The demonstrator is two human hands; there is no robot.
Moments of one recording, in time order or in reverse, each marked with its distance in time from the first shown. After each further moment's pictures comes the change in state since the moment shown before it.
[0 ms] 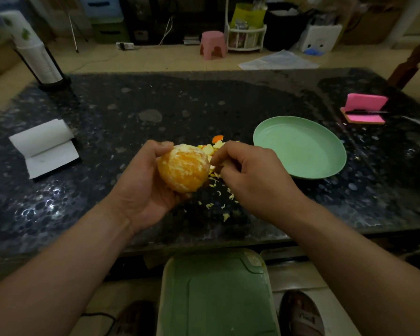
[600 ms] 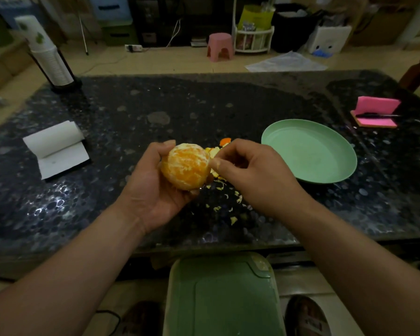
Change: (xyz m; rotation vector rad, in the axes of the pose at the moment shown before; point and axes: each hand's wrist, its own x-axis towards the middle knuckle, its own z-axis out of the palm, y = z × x) left_hand 0.005 0.000 -0.003 -0.160 -0.006 0.015; right_hand 0.011 -0.008 0.004 0.185 -0.001 0.091
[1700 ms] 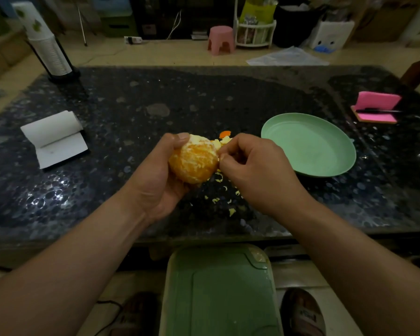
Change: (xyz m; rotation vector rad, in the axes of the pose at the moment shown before) left_hand -0.006 -0.007 0.011 0.213 0.034 0.164; right_hand -0.011 -0.006 0.002 -0.045 0.058 -0.004
